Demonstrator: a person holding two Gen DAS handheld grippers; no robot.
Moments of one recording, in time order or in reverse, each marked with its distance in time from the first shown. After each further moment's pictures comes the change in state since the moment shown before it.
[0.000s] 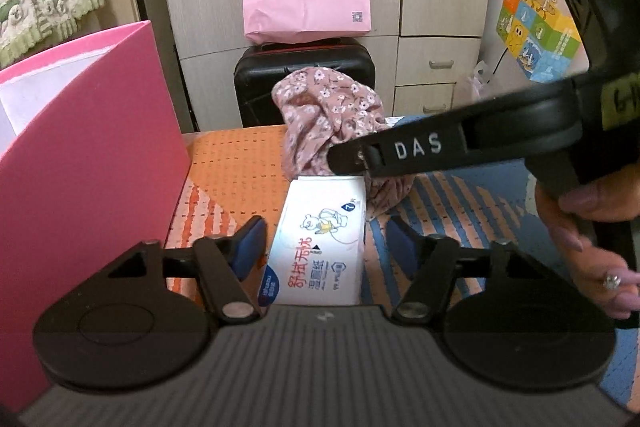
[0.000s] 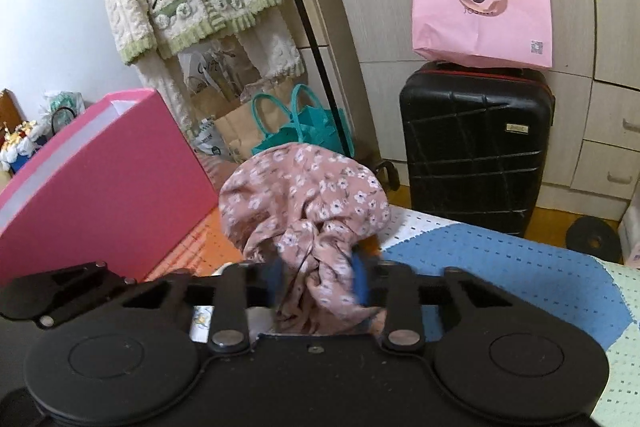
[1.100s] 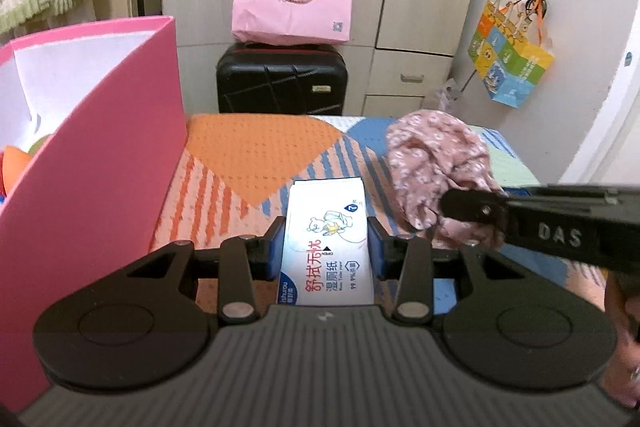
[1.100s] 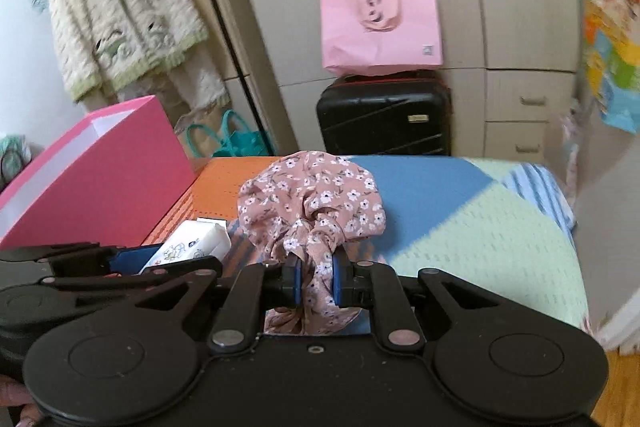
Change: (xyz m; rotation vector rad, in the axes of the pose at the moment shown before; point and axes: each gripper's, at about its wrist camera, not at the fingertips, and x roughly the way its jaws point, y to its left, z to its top) left arm -0.047 0.012 -0.014 -0.092 -0.009 -0.119; right arm -0.110 0.032 -0.076 0.169 -0.112 -0.246
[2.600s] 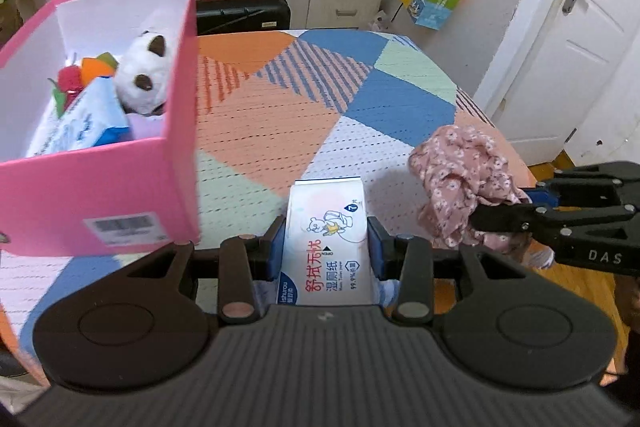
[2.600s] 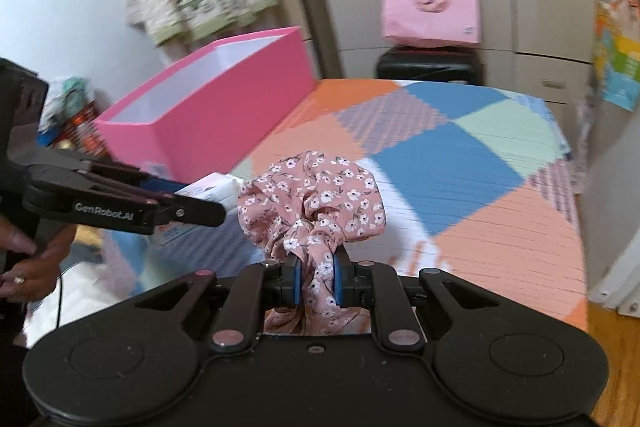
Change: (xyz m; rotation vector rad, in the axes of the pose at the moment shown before) left arm -0.160 0.042 -0.068 0.120 0.182 -0.176; right arm -0.148 0.084 -0.094 -0.127 0.115 0.134
